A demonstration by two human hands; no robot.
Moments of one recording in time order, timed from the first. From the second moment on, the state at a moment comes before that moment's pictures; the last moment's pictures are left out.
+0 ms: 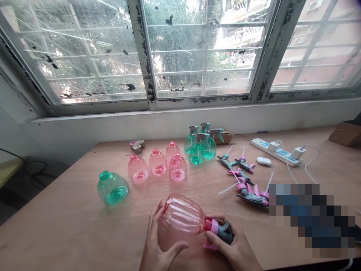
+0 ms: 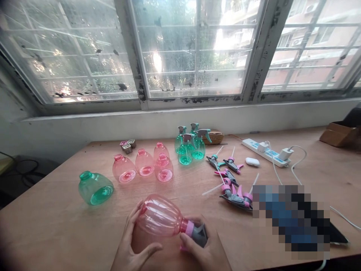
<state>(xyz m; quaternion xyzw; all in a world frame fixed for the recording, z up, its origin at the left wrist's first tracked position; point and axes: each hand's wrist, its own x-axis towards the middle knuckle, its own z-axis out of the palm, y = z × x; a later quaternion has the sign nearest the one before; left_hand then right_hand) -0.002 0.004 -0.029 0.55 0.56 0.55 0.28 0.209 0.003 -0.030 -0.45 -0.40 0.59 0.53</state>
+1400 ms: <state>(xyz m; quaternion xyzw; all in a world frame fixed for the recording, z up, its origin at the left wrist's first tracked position) -0.013 0.006 -0.030 0.59 0.55 0.50 0.30 0.212 0.005 -0.029 -0.45 -0.40 0.60 0.52</state>
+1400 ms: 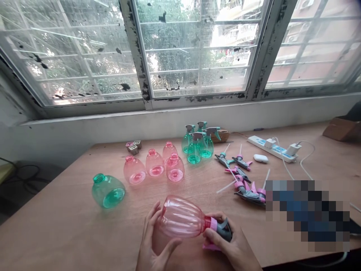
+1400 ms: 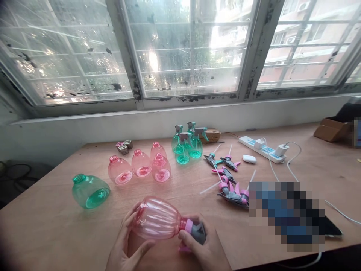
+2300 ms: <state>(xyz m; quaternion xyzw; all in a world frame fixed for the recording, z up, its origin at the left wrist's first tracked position) -0.013 0.006 -0.034 0.57 0.55 0.52 0.31 0.211 0.004 -0.026 -0.44 -0.42 0.60 0.52</state>
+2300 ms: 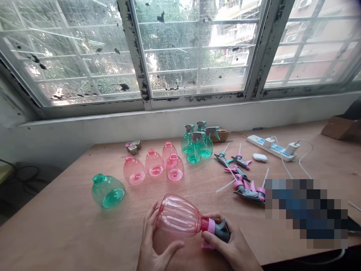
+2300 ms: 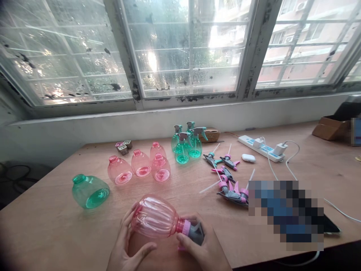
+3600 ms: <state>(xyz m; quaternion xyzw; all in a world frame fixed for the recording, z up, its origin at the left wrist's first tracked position) -0.006 0.008 -0.030 0.46 0.56 0.58 0.37 0.210 0.004 -0.024 -0.45 -0.42 0.60 0.52</state>
